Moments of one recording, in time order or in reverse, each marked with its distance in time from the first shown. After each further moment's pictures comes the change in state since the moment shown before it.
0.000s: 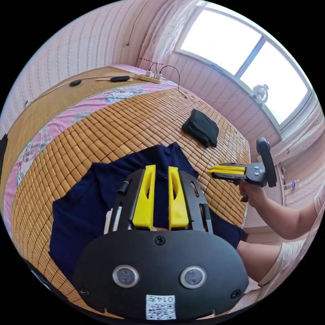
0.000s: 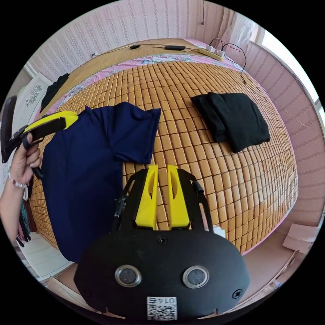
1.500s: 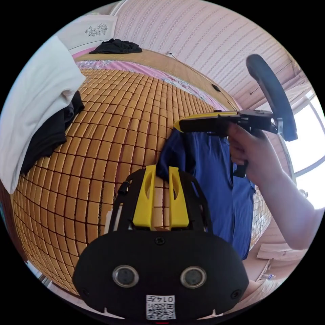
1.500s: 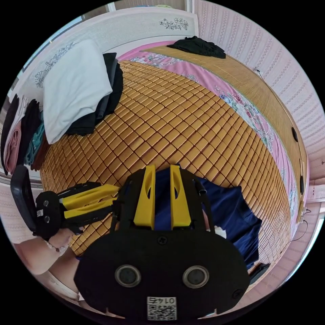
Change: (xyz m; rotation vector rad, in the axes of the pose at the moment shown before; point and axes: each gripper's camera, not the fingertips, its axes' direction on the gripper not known) left arm -0.171 0.371 -0.221 0.169 -0.259 -0.827; right arm -0.575 -0.088 0.215 -0.022 -0.149 -0.937
